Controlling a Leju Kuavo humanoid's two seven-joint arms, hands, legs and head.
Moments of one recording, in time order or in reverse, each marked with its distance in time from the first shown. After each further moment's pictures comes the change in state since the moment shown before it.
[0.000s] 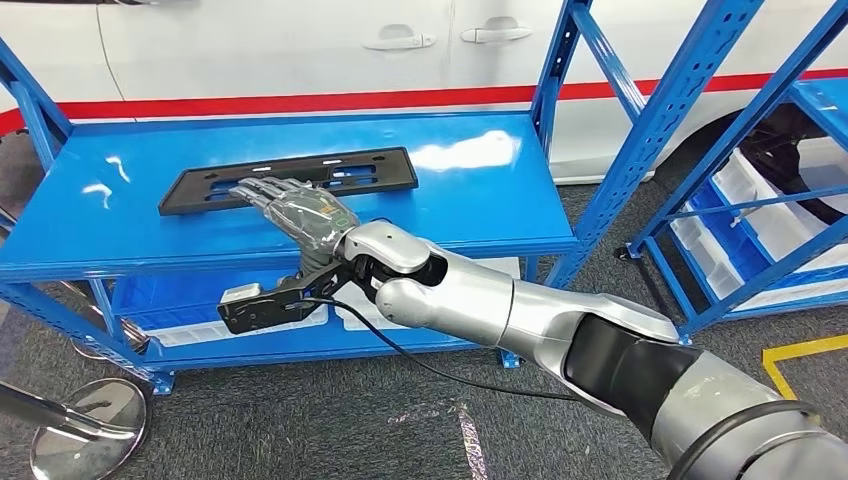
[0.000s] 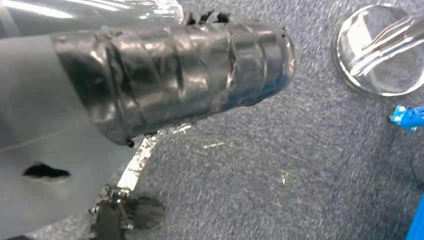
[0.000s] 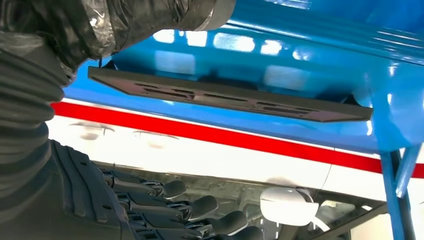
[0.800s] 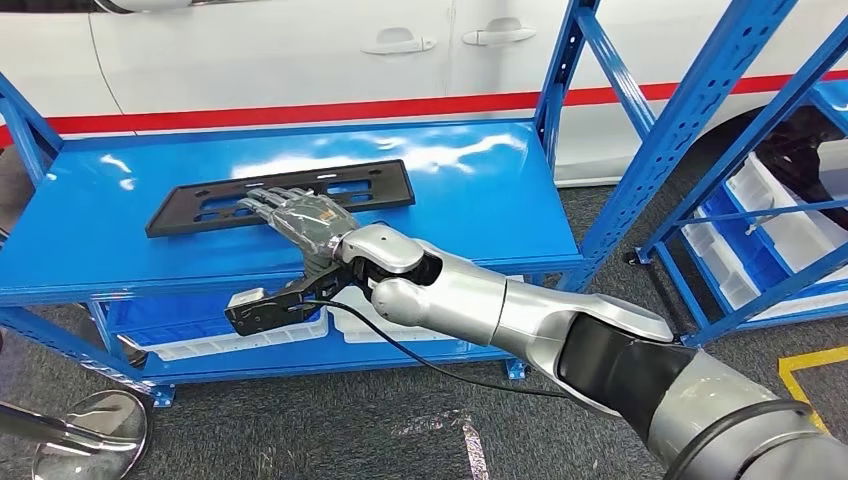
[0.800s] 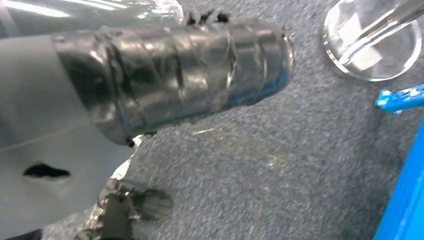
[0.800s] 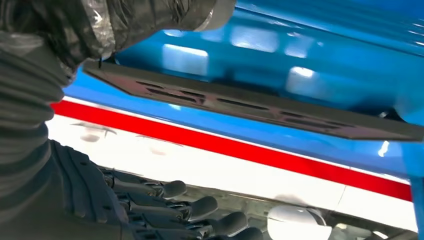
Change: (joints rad) left arm -0.012 -0.005 -0.003 0.000 -0.004 -0.012 0.013; right arm -0.008 0.032 0.013 0.090 0.022 0.038 -0.012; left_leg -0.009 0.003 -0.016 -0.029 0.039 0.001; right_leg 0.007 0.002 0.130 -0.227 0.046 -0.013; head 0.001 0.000
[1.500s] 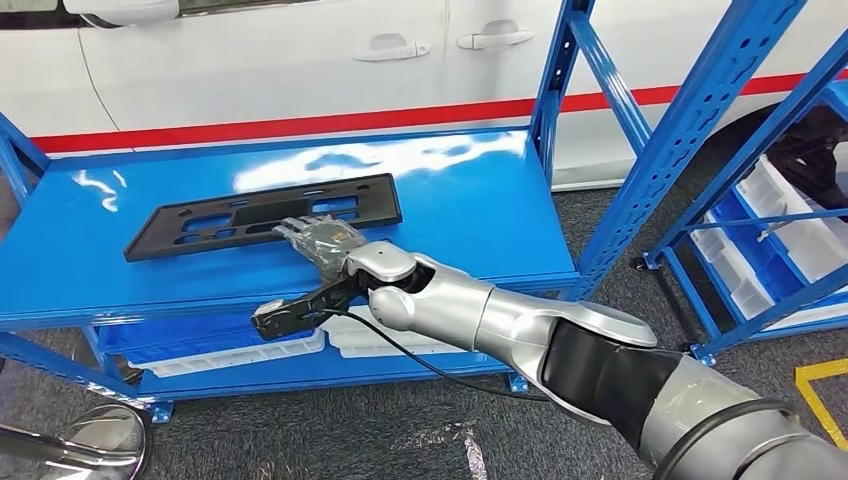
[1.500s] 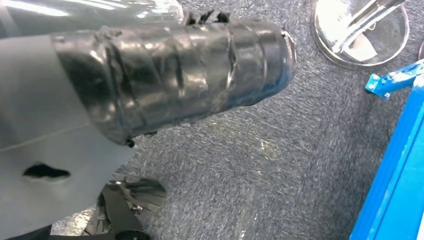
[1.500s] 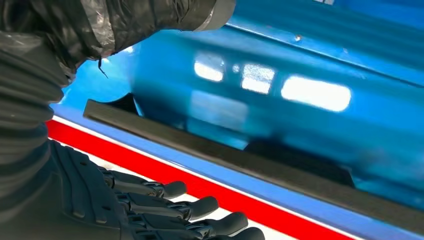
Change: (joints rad) left arm -0.005 -0.009 -0.012 0.000 0.002 -0.003 0.017; right arm 0.011 0.065 0.036 0.247 0.013 0.024 -0.009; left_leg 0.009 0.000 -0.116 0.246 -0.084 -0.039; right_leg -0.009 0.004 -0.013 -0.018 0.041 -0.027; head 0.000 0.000
